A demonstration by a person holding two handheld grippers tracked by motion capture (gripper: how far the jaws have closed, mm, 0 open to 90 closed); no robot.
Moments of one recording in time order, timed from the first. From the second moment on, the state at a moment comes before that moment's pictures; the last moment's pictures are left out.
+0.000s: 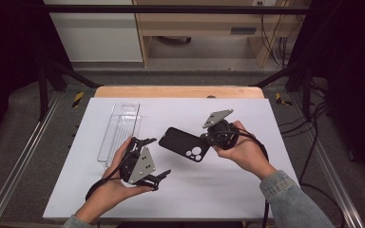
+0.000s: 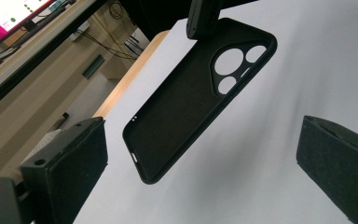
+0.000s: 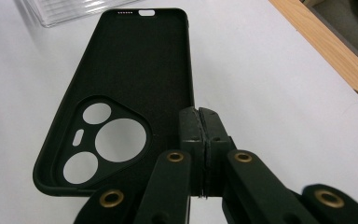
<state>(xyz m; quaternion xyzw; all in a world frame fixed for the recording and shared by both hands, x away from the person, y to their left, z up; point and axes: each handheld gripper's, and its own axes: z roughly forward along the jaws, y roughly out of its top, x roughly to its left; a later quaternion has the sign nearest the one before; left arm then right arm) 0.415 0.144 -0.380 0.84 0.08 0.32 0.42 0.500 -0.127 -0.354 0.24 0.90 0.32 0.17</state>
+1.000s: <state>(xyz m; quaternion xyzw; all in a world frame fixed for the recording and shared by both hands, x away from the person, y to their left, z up) 0.422 0.123 -0.383 0.87 0.02 0.32 0.38 0.498 -0.118 -0.348 0.23 0.91 0.32 0.16</state>
